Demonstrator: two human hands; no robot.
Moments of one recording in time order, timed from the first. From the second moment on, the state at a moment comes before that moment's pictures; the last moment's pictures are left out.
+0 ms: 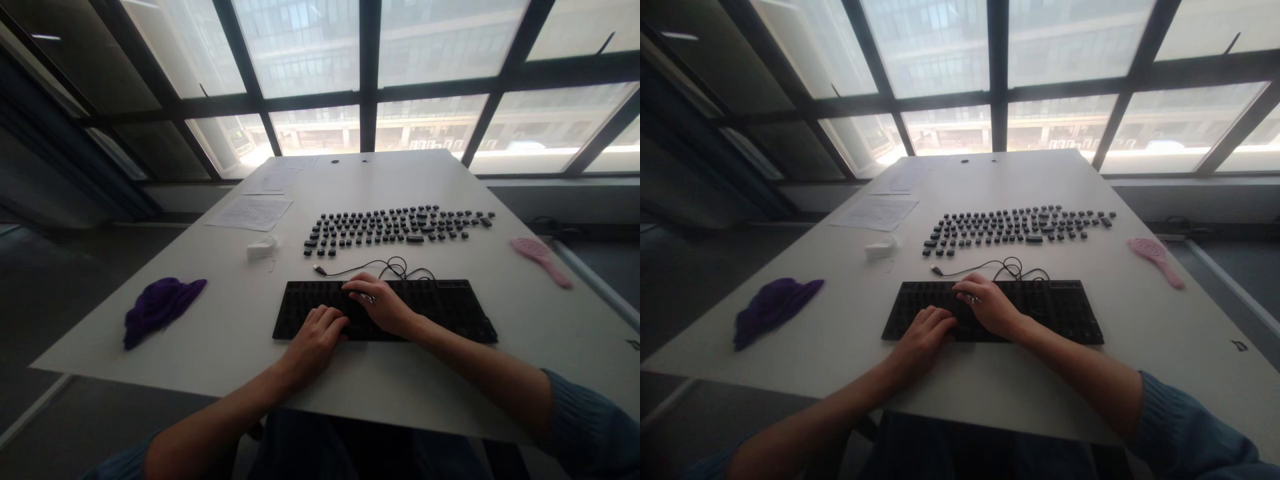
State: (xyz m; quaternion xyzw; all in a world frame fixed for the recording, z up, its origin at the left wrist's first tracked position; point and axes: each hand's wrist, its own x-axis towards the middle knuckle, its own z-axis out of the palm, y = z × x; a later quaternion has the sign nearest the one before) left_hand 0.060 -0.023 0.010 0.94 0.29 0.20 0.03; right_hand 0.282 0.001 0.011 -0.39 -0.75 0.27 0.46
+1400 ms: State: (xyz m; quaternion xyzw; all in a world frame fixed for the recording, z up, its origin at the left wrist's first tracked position) left_hand 0.065 -0.016 0.032 0.91 0.34 0.21 0.13; right_hand 0.284 0.005 0.014 -0.40 -0.76 0.25 0.45
